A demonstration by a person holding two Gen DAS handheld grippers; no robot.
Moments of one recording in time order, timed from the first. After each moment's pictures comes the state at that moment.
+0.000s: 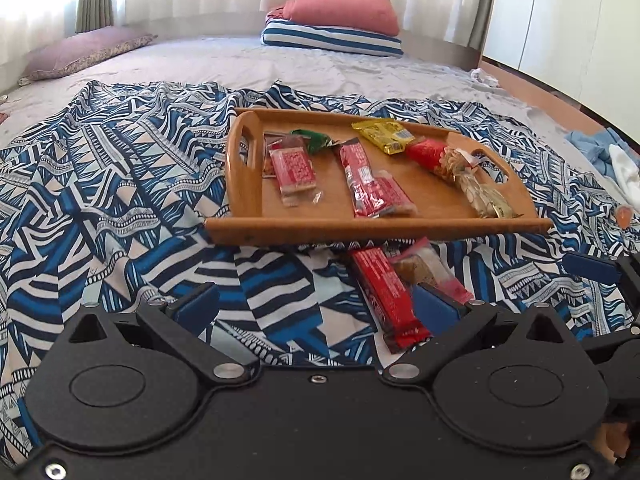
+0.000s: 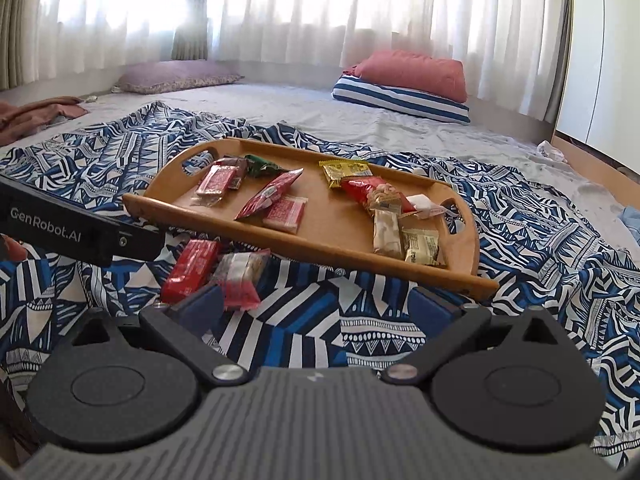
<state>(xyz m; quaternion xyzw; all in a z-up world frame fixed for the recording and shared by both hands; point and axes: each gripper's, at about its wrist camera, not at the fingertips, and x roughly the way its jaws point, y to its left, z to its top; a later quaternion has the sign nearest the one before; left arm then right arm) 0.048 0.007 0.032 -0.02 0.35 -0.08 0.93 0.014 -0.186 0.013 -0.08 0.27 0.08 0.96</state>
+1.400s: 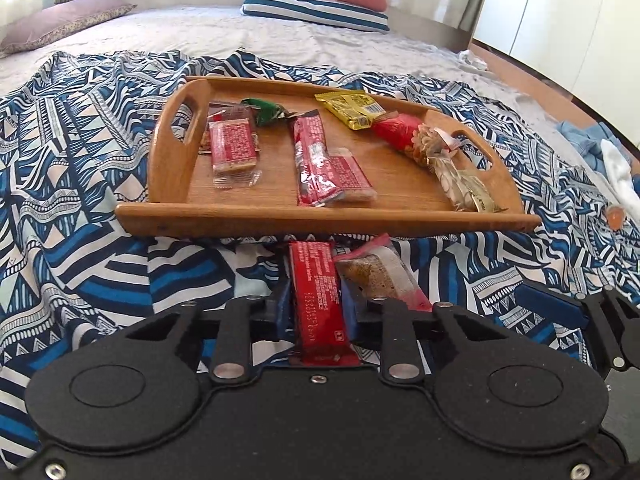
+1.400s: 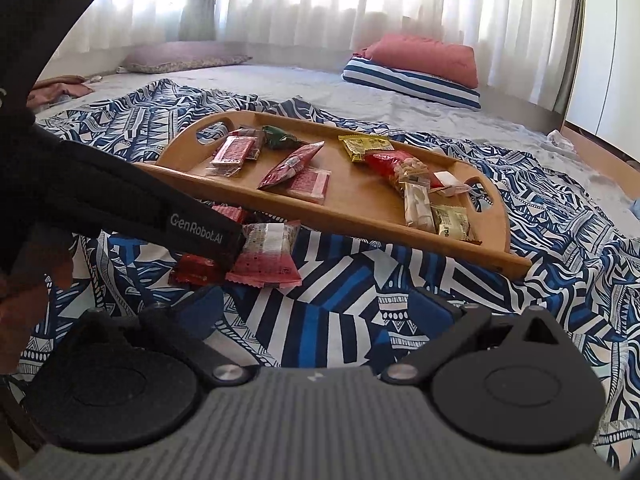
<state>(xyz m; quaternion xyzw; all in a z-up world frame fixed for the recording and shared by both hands) 0.086 -0.032 0.014 -0.05 0.39 -0.11 0.91 0.023 -0.166 -0.005 -0.08 0.29 0.09 0.95</state>
